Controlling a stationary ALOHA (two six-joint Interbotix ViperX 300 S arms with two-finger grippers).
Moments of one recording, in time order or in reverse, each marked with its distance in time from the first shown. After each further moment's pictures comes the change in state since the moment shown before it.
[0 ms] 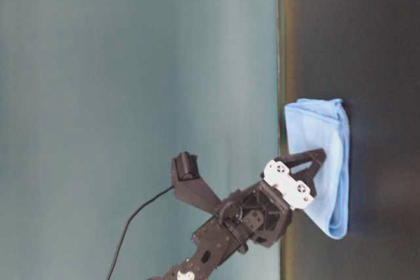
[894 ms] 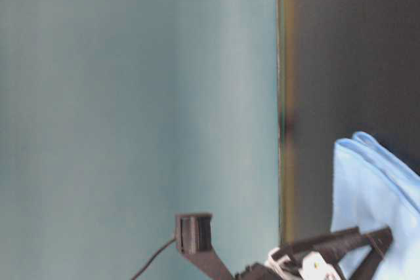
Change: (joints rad) left arm -0.284 -0.235 0.299 0.000 0.002 -0.006; right arm 0.000 -0.005 0.008 0.000 0.002 0.000
